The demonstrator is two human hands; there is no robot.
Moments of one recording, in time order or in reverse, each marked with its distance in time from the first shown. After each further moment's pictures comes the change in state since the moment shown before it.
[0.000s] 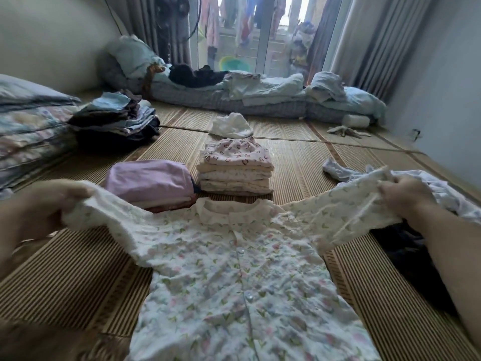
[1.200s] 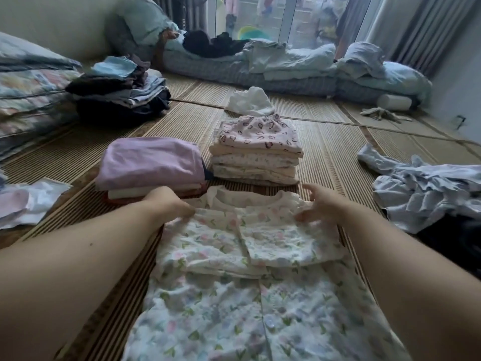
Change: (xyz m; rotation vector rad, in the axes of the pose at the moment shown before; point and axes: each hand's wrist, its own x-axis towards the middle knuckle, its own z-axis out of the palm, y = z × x) left_hand 0.045 0.016 0.190 0.620 0.196 -0.134; right_hand 0.028 -0.042 0.192 -0.314 -0.680 -0.228
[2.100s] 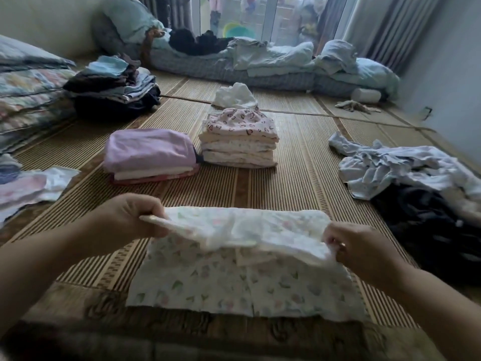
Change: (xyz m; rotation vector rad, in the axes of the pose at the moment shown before) left_hand -0.125 -0.067 -0.045 -0.507 -0.454 0.655; right_hand -0.217 0.060 0.018 -0.229 0.426 -0.552
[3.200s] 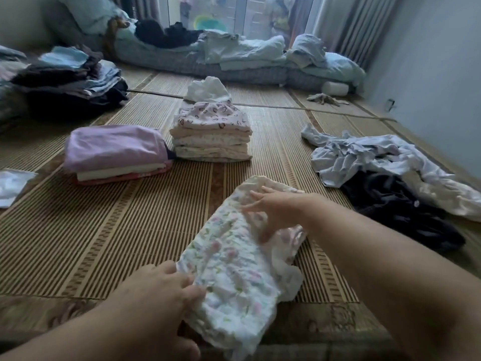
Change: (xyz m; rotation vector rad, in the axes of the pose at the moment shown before) left_hand -0.034 0.009 0.121 1.252 -0.465 0.002; right_hand 0.100 -0.013 0.034 -0.226 -0.708 0.045
